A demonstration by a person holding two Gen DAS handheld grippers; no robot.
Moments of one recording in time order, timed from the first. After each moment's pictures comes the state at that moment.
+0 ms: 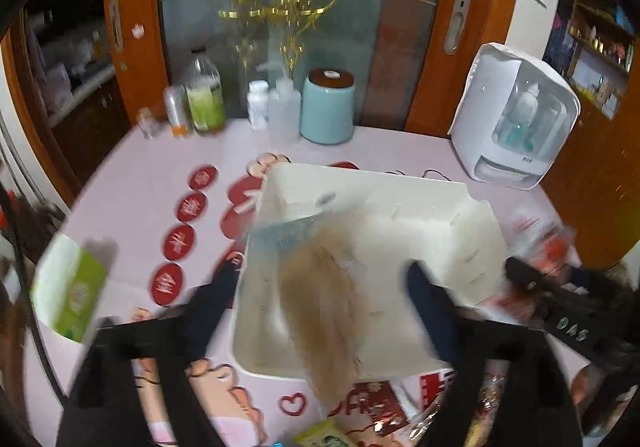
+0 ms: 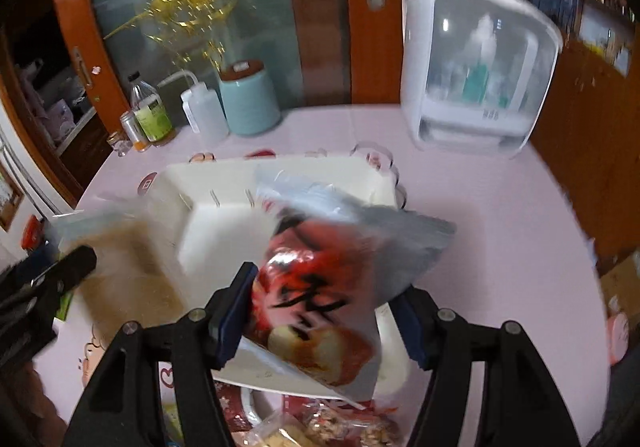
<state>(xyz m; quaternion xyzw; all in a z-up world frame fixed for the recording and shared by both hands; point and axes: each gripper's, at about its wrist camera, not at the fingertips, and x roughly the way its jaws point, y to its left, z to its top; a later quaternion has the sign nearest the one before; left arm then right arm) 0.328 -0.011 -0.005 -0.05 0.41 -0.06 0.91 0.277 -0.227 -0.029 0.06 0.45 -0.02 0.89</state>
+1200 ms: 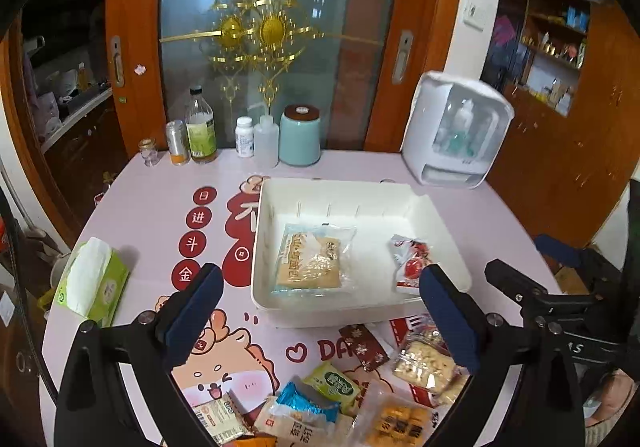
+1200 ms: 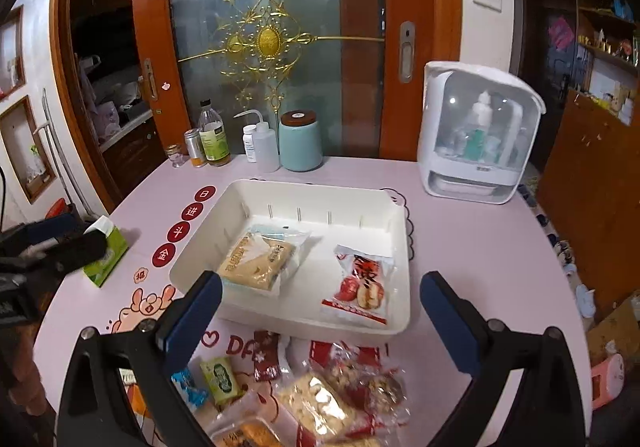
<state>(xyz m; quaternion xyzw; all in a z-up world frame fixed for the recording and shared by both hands) 0.194 0.025 0.066 -0.02 0.34 -0.12 0.93 0.155 -0.190 0.045 0.00 0.35 0.02 0.94</state>
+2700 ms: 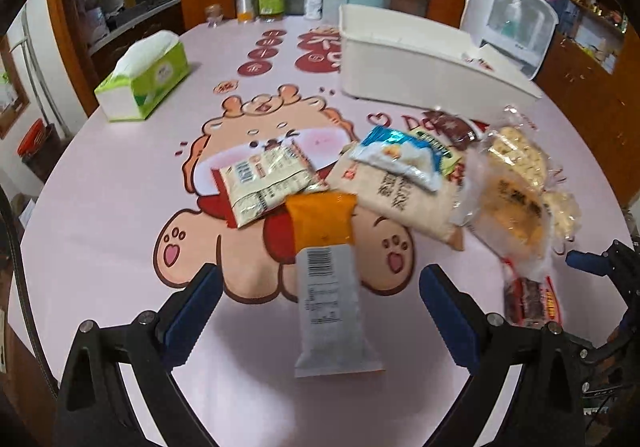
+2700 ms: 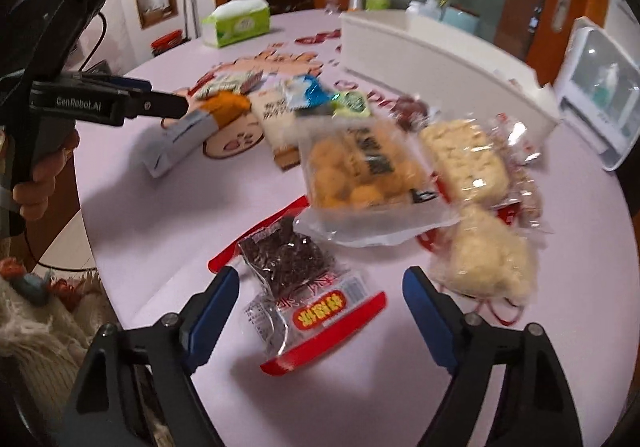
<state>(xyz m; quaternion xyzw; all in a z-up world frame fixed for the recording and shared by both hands) 0.047 0.087 -0.136 -0.02 0.46 -0.03 0.89 -0.021 -0.139 -0.144 -0.15 0.45 0.25 0.85</state>
